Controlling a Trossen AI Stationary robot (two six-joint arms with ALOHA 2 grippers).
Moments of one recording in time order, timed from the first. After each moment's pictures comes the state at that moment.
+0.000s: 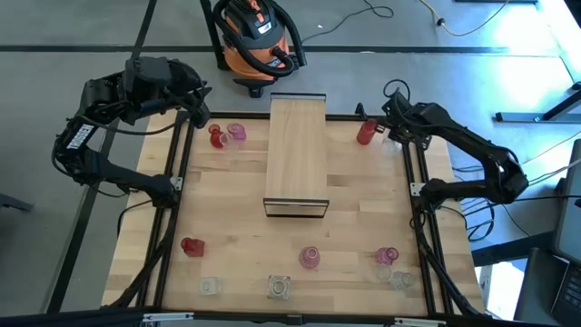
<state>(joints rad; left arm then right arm) 0.39 1.20 1.90 -1.24 -0.47 0.01 -0.86 1.19 0.99 -1.09 0.22 1.06</state>
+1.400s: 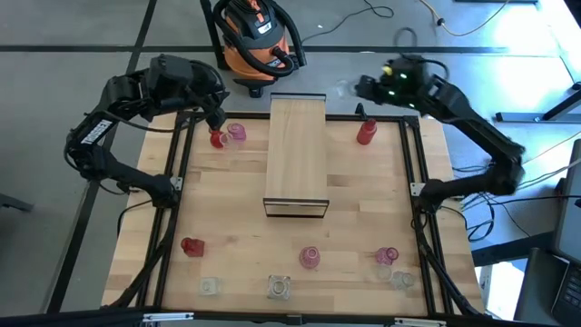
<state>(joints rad) 0.39 1.29 1.90 -1.19 -0.37 0.00 -0.63 1.31 1.54 -0.76 0.03 0.79</state>
